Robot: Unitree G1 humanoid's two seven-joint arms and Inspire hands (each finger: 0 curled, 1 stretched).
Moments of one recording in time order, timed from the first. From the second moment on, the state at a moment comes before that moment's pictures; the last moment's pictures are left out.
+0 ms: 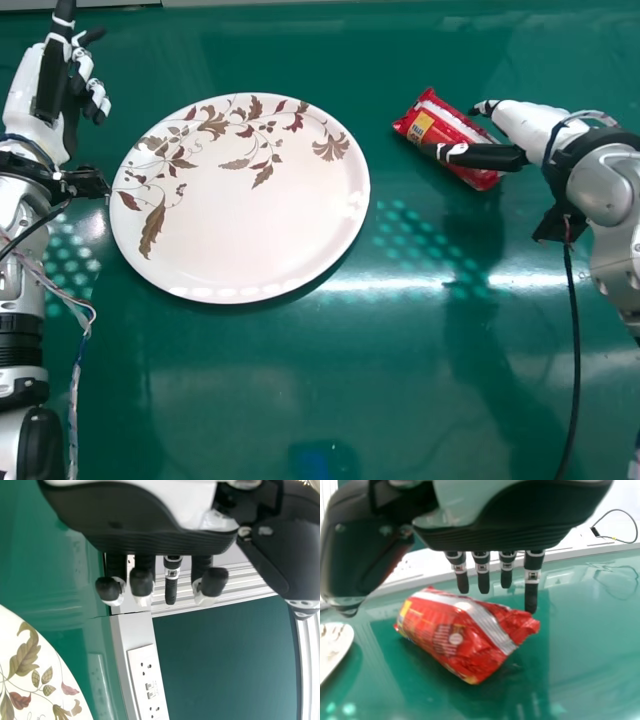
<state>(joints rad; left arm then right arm) -0.64 0.47 0.29 0.44 -0.12 -0.02 -0.21 -0.66 -0.80 0.27 -0.06 -0.76 0.41 0.67</state>
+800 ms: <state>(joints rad) -0.60 0.47 0.29 0.31 -0.13 0.01 -0.21 -0.70 -0.81 0.36 0.08 -0.97 0.24 0.71</state>
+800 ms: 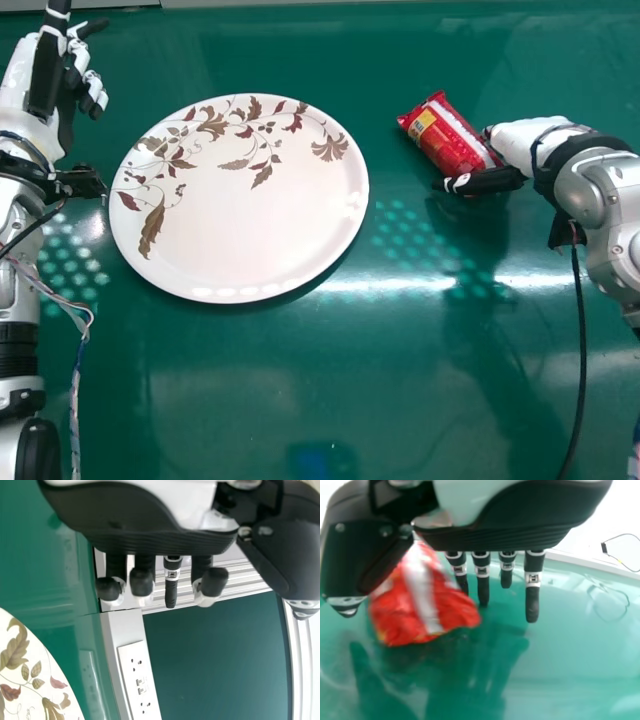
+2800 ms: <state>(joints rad) -0.51 0.47 0.33 0.12 -0.21 0.08 -0.22 -0.90 -0.70 0.48 0.53 -0.96 0.04 0.20</state>
